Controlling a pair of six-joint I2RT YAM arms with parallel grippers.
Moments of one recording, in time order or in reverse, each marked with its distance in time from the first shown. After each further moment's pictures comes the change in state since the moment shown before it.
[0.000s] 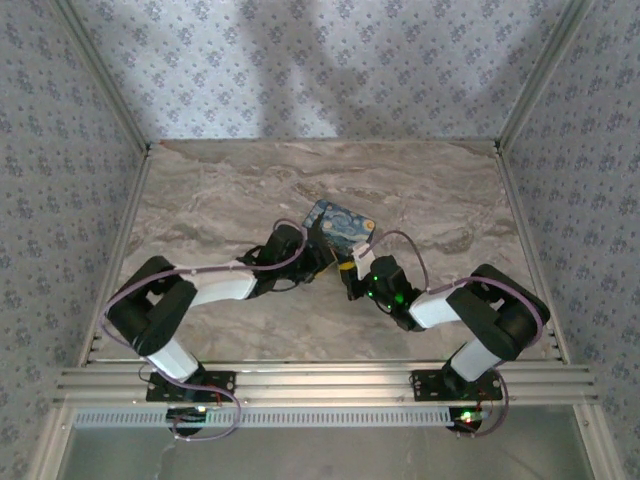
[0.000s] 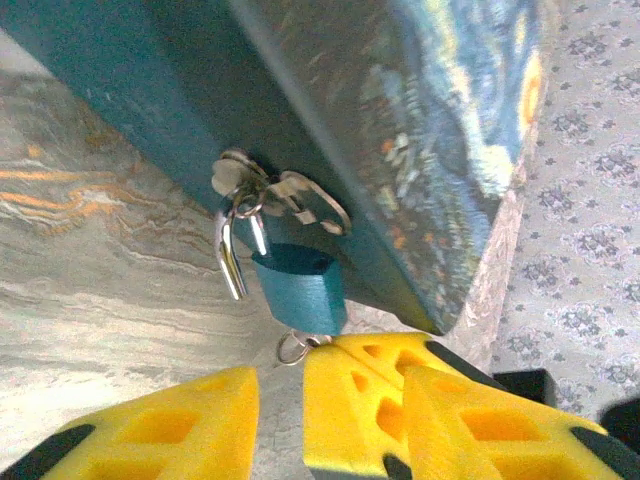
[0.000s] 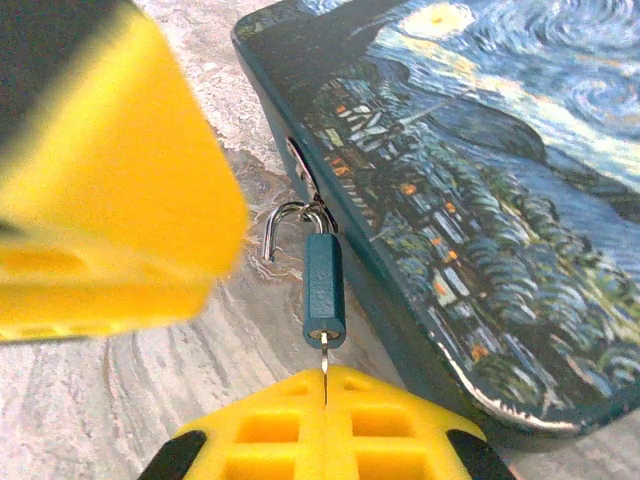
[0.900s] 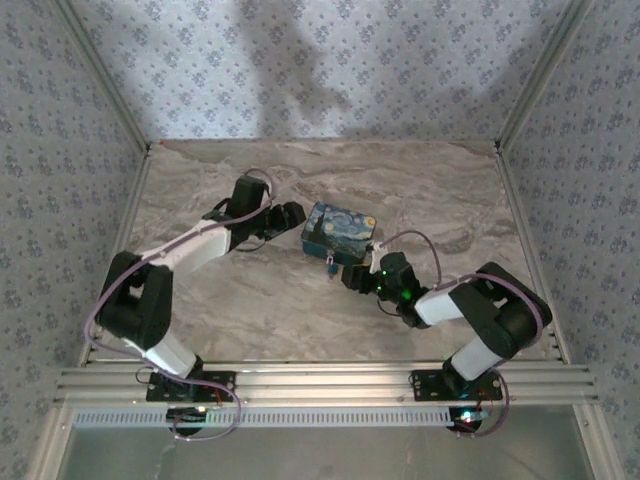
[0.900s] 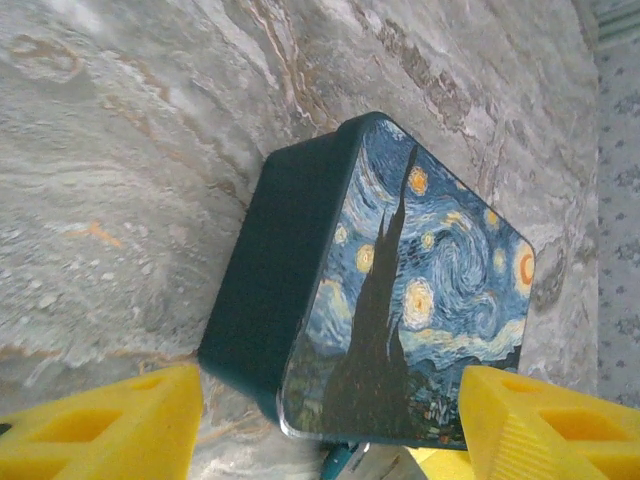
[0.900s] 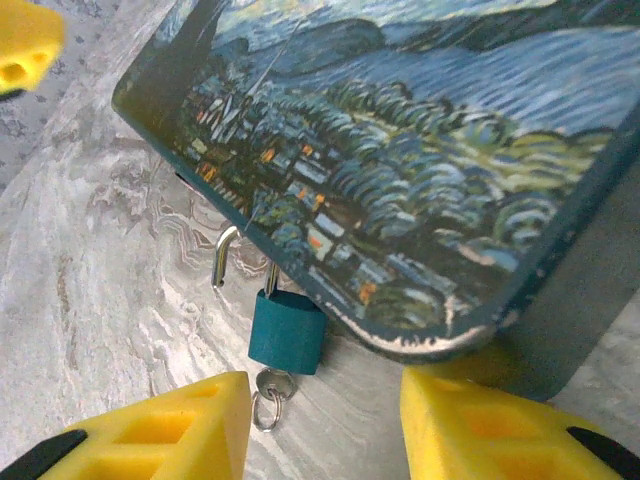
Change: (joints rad) left arm 0.305 0.051 0.333 -0.433 0.095 0.492; right arm -0.113 -0.004 -0.018 -0.023 -0.144 0.374
